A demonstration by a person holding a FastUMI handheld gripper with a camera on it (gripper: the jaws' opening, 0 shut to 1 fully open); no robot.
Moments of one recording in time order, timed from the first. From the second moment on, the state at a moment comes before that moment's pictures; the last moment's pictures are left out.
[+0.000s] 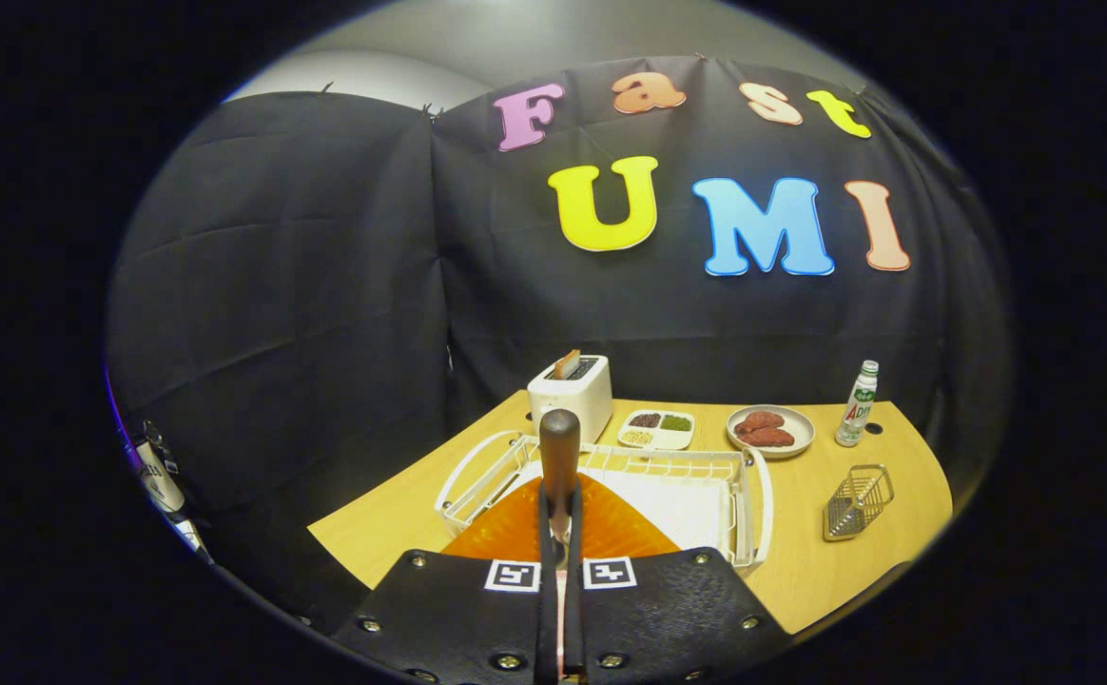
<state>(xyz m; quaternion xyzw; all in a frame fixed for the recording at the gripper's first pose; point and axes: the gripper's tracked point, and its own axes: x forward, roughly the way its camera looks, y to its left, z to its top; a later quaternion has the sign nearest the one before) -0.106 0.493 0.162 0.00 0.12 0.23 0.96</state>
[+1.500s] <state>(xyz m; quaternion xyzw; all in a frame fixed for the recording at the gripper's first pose) -0.122 0.539 0.038 -0.06 0.20 0.23 0.95</state>
